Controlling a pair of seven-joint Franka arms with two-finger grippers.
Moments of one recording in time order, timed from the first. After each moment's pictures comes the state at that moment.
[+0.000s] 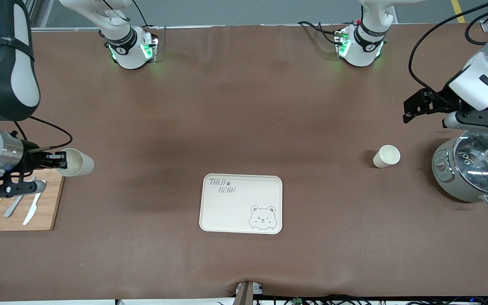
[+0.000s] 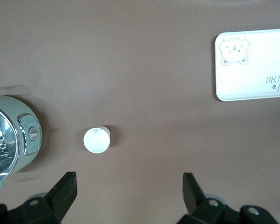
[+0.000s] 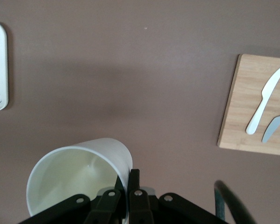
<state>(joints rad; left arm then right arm) -0.01 0.07 -0.18 -1.46 -0.03 1.57 -0.06 -0.02 0.37 0.03 -1.38 0.00 1.64 -0.12</state>
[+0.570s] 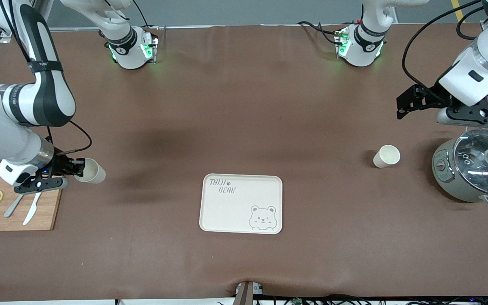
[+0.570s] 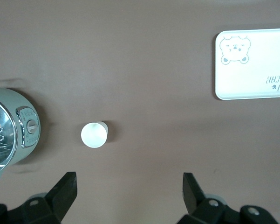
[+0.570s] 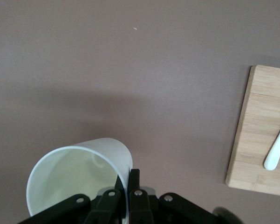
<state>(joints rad) -0.14 0.07 -0.05 -1.46 -0.03 1.56 -0.10 -0.08 0.26 0.04 -1.90 -0.01 2.19 -0.24</state>
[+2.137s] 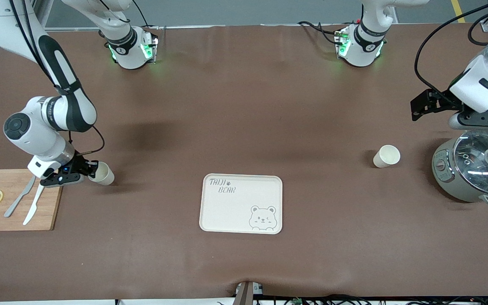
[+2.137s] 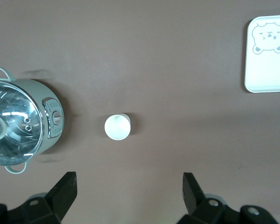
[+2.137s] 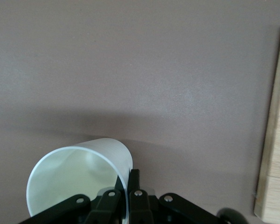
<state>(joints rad) -0.14 0.08 -0.02 -1.47 0.04 1.52 -0.06 -0.14 0.36 0.05 -2.16 -0.01 2.63 -0.24</state>
